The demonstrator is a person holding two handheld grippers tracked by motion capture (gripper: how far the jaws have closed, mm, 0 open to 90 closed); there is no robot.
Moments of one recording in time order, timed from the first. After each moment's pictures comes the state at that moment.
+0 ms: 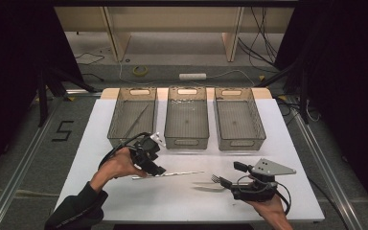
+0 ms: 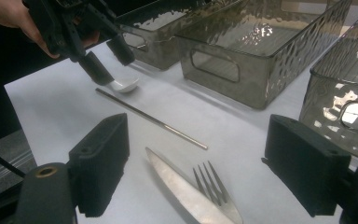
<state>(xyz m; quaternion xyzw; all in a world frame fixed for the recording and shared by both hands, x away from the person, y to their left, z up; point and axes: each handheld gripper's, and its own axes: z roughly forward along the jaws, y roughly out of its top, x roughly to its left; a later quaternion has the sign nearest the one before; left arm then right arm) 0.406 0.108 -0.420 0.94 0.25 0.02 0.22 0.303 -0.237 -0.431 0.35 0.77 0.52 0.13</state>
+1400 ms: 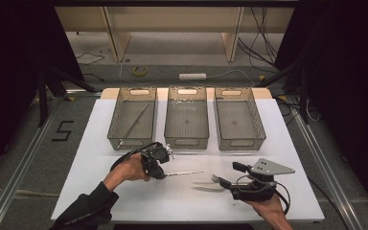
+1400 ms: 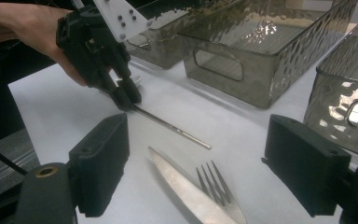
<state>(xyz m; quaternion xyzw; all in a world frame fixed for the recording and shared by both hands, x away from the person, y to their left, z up) 0.411 0.085 -0.460 0.97 0.22 0.01 0.13 0.304 -0.235 -0.432 0.35 0.77 0.52 0.13</state>
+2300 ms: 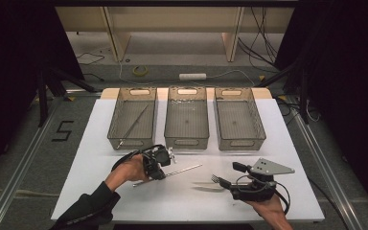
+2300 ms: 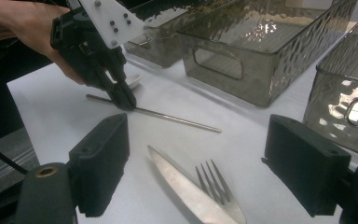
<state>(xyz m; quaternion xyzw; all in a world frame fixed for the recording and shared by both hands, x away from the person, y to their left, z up) 0.405 0.080 -0.460 0.98 0.17 0.02 0.11 0.305 -0.235 -0.432 0.35 0.77 0.52 0.13</state>
